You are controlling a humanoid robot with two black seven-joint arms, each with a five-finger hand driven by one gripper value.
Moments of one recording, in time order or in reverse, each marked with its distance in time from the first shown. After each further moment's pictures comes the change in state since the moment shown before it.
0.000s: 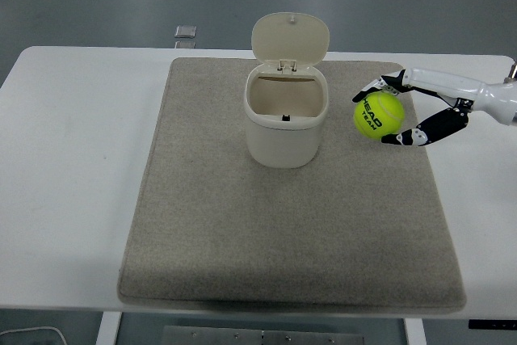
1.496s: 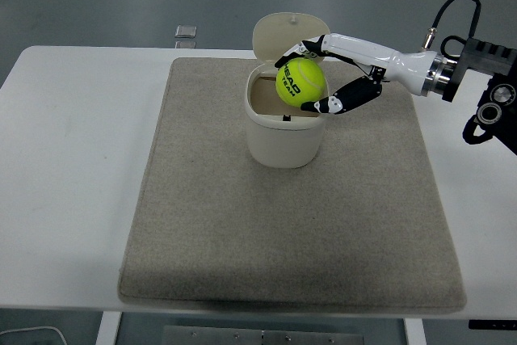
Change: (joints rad) left arm 0.000 0.000 0.000 0.000 0.000 0.000 0.000; right arm 0.077 0.292 -0.005 -0.041 -0.005 -0.099 -0.218
